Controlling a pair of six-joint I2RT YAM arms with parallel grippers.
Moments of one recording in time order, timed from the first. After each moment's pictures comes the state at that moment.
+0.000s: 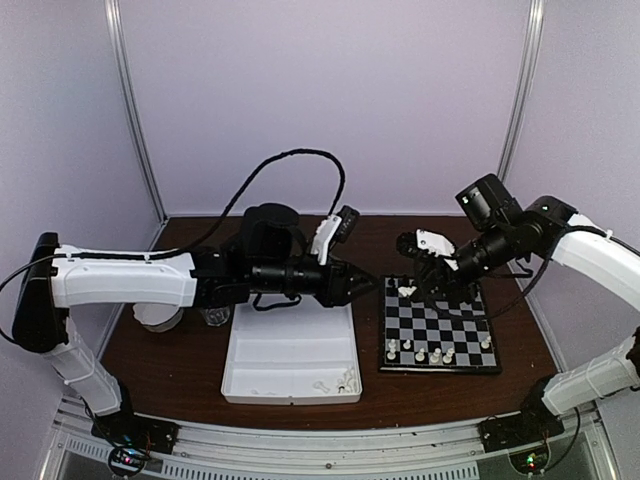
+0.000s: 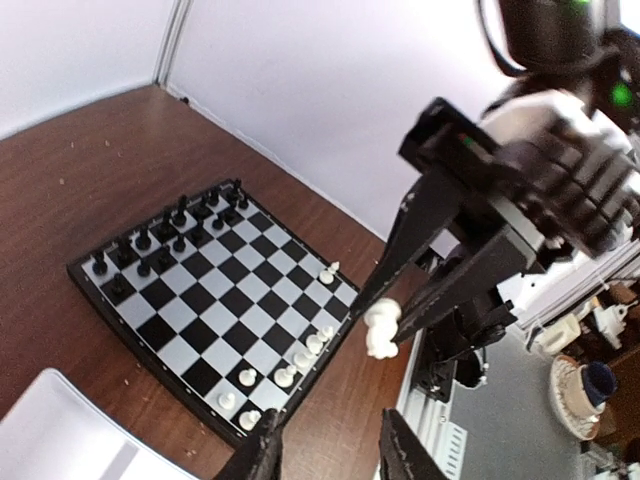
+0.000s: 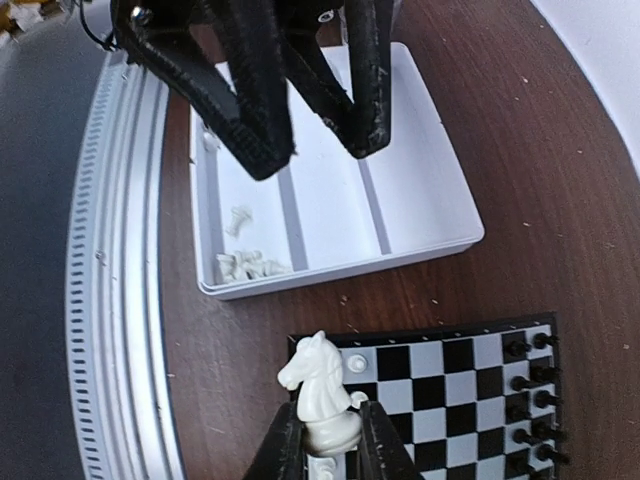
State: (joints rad) left arm -1.07 1.62 1.21 0.10 0.30 -0.46; right arm 0.67 1.24 1.25 -0.95 -0.41 -0.64
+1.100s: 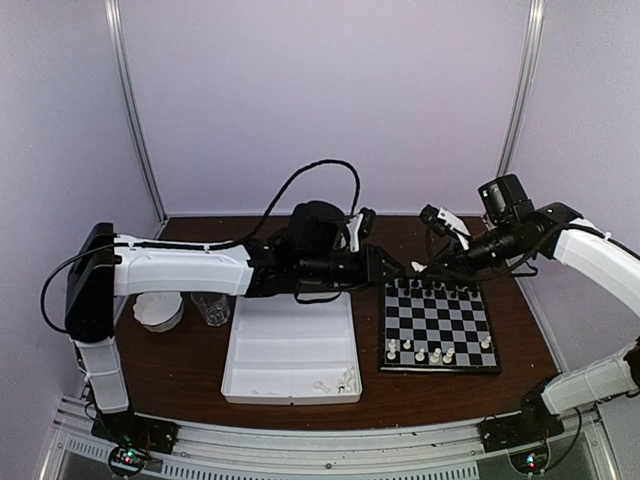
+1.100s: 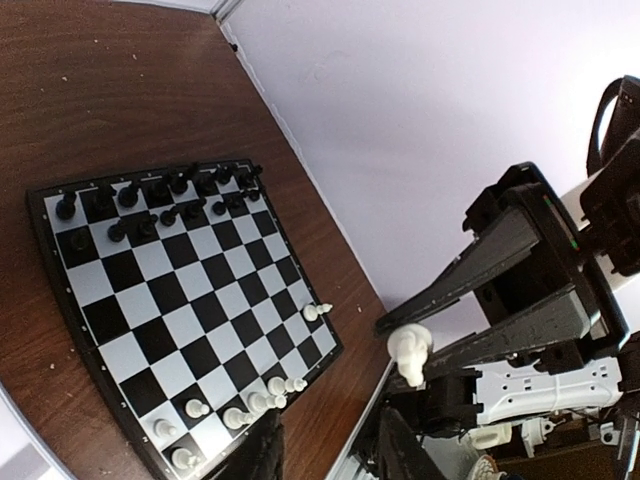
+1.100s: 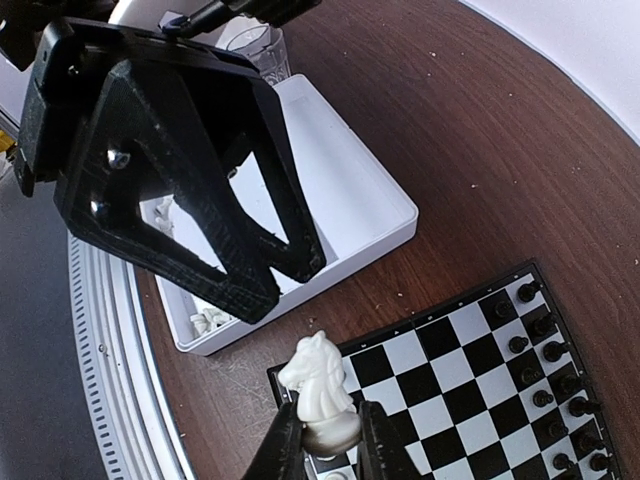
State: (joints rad) left arm -1.07 1.90 1.47 0.10 0.24 -0.84; right arm 0.42 1.23 1.14 -0.78 -0.62 -0.39
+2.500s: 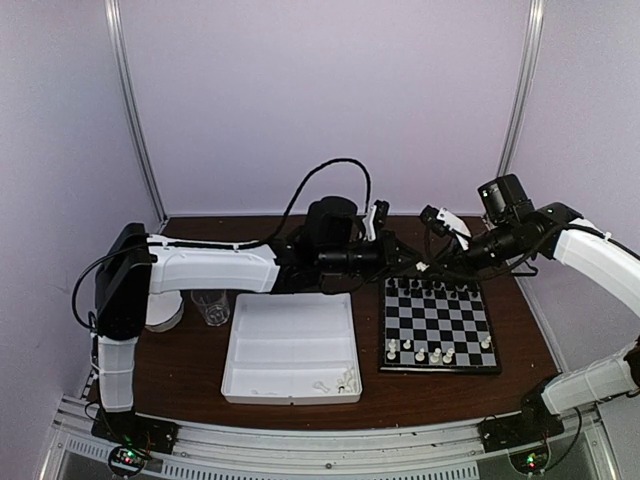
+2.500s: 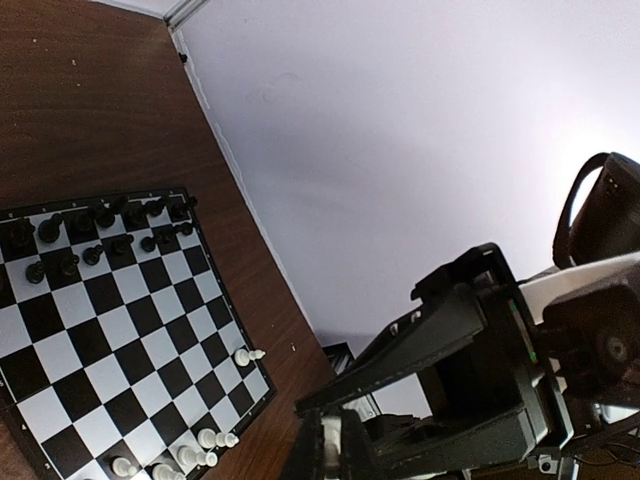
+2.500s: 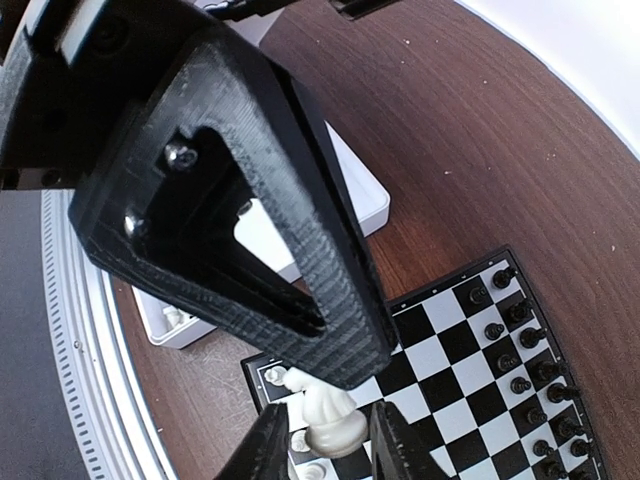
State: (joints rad) left arm -1.05 2.06 1.62 0.27 0.32 -1.02; right arm 0.43 1.23 1.14 -0.78 -0.54 -0.38
